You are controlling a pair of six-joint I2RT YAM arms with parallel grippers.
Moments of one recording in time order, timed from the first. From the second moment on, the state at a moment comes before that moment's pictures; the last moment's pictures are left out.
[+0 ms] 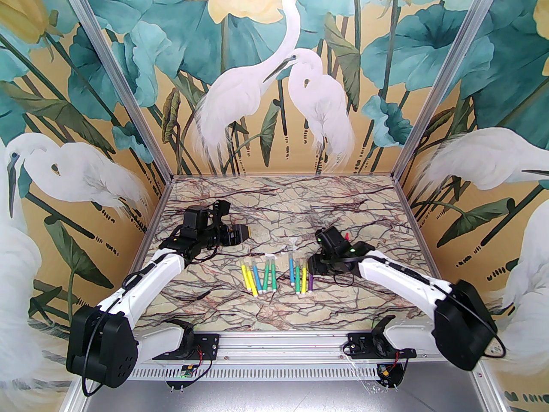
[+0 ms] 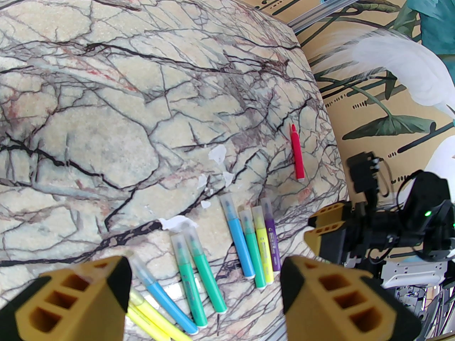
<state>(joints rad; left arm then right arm) -0.24 1.22 0.81 -0.29 0.55 -0.41 0.64 1.36 0.79 -0.61 -0.08 0.52</state>
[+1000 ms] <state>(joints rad) -0.24 1.19 0.79 -0.29 0.54 -0.41 0.74 1.61 0.86 -0.63 0.02 0.57</state>
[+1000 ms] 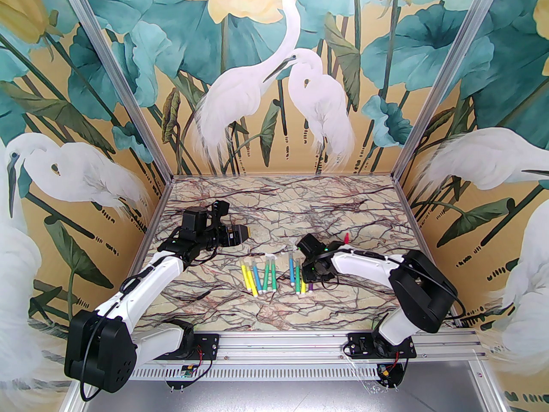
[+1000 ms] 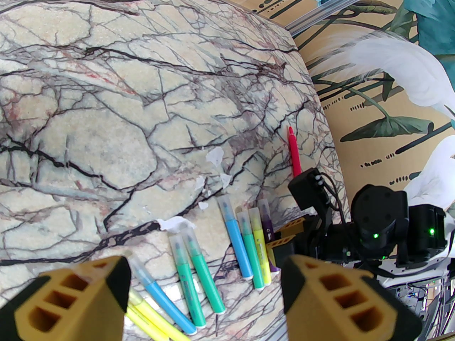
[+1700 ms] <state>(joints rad) -0.24 1.17 0.78 -0.28 0.53 -0.42 0.80 1.68 0.93 -0.70 0.11 0.60</state>
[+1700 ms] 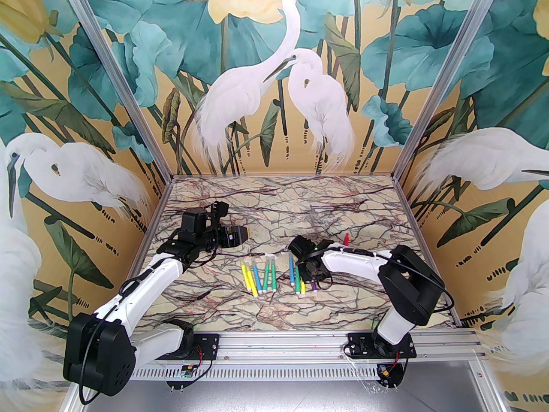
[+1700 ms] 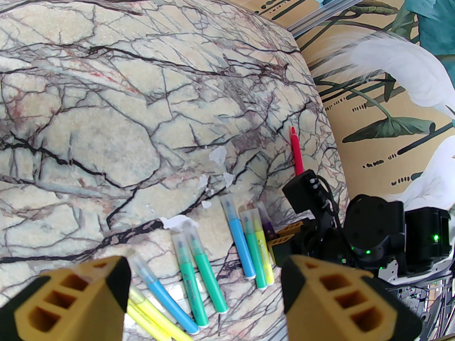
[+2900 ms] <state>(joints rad) -0.31 1.18 0.74 -0.06 0.85 -0.51 0.80 1.11 0.68 -0.29 -0.12 0.41</state>
